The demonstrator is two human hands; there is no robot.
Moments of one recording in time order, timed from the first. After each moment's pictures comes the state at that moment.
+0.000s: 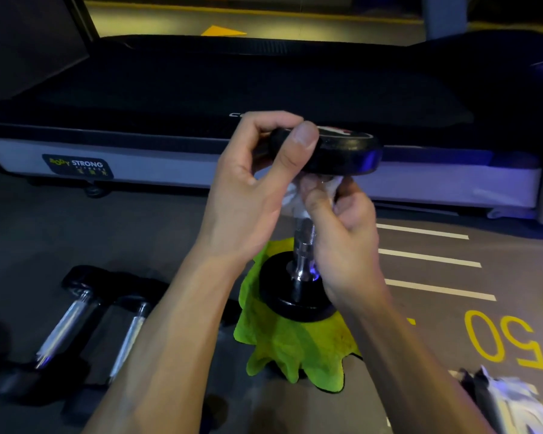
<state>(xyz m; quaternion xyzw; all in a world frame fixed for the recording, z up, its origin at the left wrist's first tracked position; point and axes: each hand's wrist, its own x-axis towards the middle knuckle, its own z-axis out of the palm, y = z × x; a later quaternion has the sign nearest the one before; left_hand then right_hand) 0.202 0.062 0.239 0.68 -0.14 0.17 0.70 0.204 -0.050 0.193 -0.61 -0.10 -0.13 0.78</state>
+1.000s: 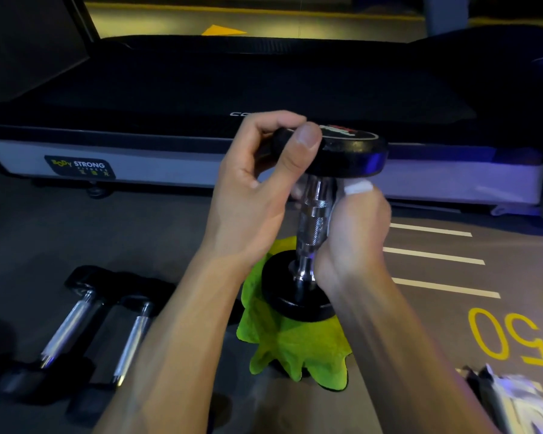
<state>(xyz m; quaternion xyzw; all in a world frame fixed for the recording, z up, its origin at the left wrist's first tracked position) 0.200 0.059 0.238 0.67 -0.14 0.17 0.71 0.208 -0.035 0.221 -0.44 0.11 -0.11 0.88</state>
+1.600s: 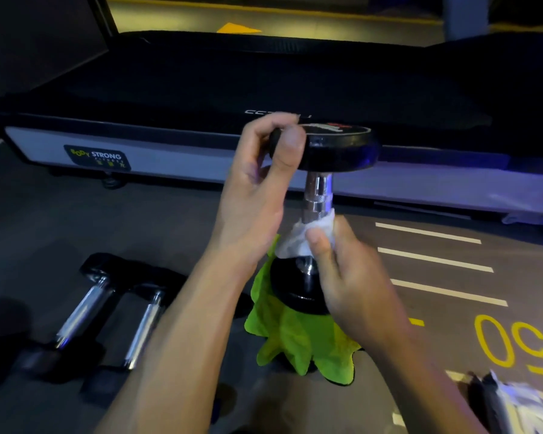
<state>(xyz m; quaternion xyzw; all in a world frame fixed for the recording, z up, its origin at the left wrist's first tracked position) 0.199 0.076 0.224 0.67 -0.09 0.17 0.72 0.158 -0.070 0.165 -0.89 -0.10 -0.03 0.45</state>
